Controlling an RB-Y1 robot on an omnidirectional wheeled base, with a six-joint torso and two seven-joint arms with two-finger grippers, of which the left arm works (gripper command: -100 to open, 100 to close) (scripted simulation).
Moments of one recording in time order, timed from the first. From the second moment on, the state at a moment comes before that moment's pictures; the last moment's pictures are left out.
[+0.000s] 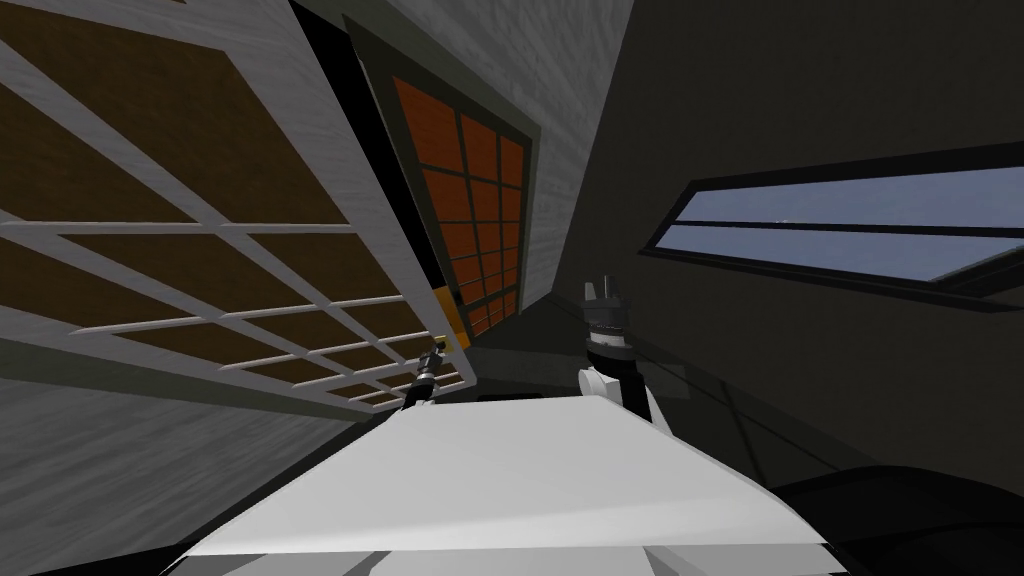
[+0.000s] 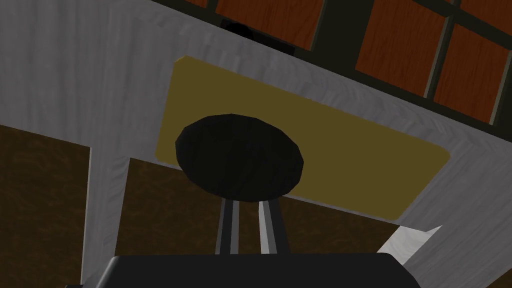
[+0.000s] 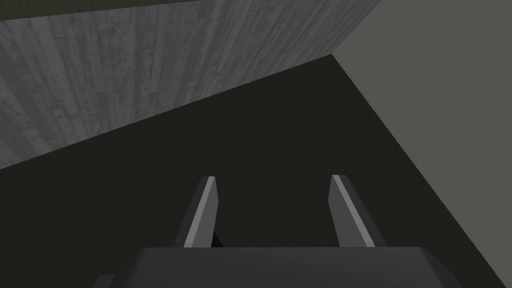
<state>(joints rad) -0.02 0.31 -0.06 -0.62 0.34 -0.89 0.41</state>
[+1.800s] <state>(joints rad) 0.02 0.24 -0.09 -0.72 0.58 -0.89 0.85</state>
